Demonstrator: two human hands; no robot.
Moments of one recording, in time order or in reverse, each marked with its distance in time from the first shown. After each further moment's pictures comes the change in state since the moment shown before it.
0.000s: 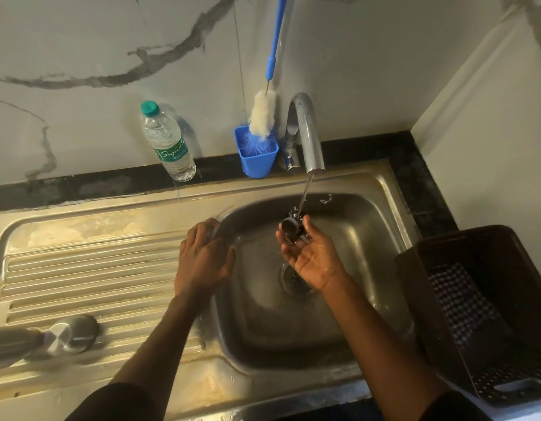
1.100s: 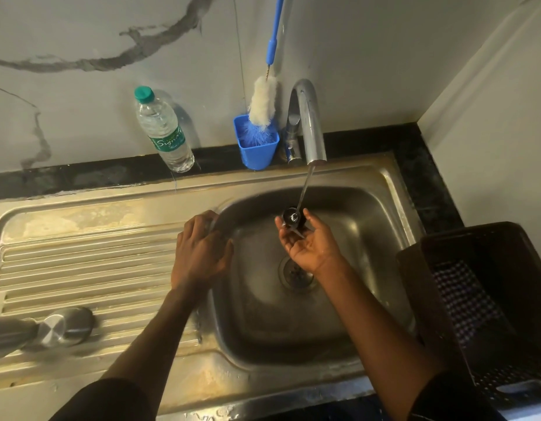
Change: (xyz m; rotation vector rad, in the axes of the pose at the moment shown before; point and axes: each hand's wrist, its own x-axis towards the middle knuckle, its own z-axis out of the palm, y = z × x) left_hand -0.001 0.000 0.003 0.022 0.014 -0.010; right_hand 0.020 -0.003 0.008 0.135 0.168 0.079
